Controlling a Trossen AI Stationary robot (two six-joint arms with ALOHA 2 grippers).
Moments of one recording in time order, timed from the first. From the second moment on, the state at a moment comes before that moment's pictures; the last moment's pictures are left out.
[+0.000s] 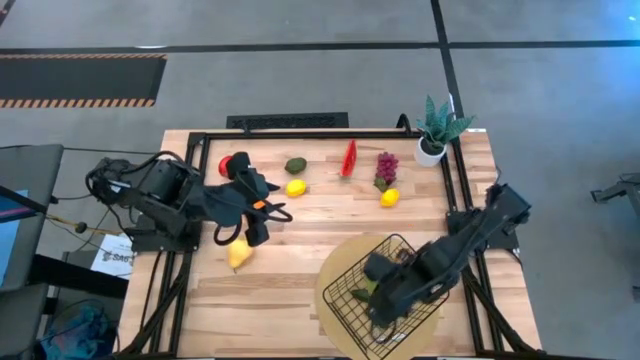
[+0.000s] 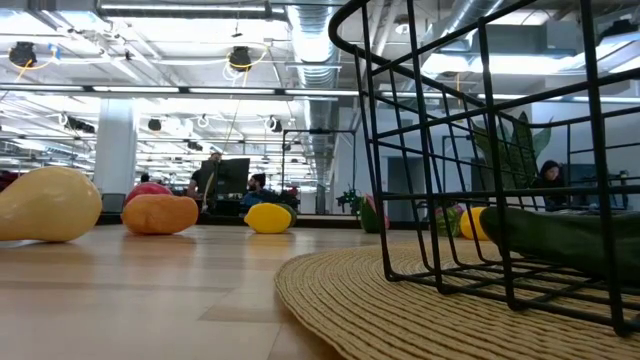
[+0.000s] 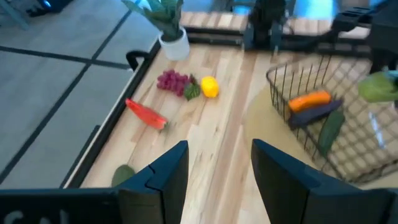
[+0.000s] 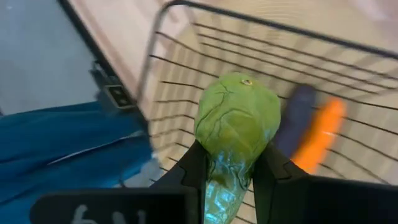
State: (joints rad) left arm -0.36 1.47 1.94 -1.25 -0.59 -0.37; right arm 0.62 1.80 1.88 -1.29 0.11 1.25
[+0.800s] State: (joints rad) left arm -0.36 1.47 1.94 -1.38 -0.45 -0.45; right arm 0.59 2.05 1.88 -1.24 -0.01 1.11
